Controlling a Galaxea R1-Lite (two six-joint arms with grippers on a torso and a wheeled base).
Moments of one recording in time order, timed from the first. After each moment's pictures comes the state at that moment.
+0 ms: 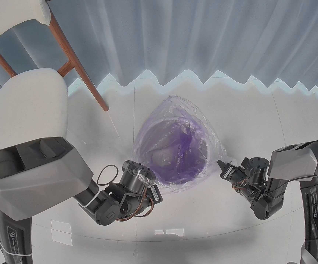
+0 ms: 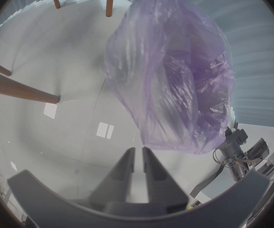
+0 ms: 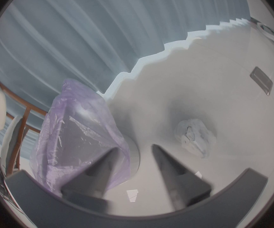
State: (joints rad) left arm -0.66 2.25 -0.93 -0.57 0.11 -0.87; right arm 0.32 2.49 -0.70 -1.55 -0.04 0.59
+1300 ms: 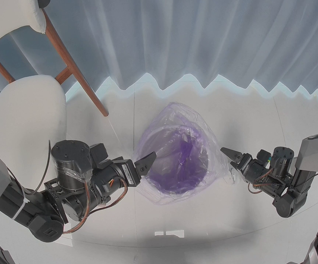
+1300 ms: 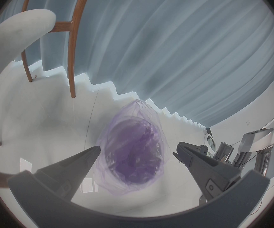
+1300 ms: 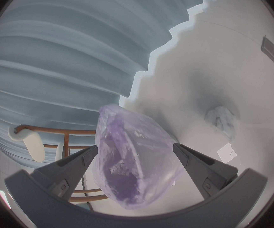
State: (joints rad) left arm -0.66 1.81 -0.54 -1.09 0.15 -0.49; right arm 0.28 2.20 -0.48 -1.55 0.26 0.89
